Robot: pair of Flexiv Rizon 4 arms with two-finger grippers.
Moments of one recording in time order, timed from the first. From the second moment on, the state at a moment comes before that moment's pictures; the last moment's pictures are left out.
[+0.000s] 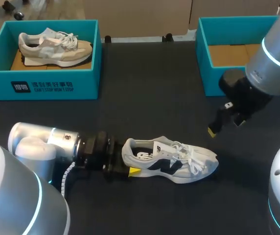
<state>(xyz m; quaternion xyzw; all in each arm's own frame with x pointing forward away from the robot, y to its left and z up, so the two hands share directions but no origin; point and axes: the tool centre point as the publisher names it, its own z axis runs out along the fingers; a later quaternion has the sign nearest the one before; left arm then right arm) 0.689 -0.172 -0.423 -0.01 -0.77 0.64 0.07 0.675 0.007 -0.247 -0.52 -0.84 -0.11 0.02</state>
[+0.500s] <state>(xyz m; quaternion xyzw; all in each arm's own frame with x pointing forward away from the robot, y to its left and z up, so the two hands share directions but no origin) 0.689 -0.172 -0.423 -0.01 -0.77 0.64 0.07 0.676 0.067 -0.269 -0.70 -0.72 -0.05 0.01</state>
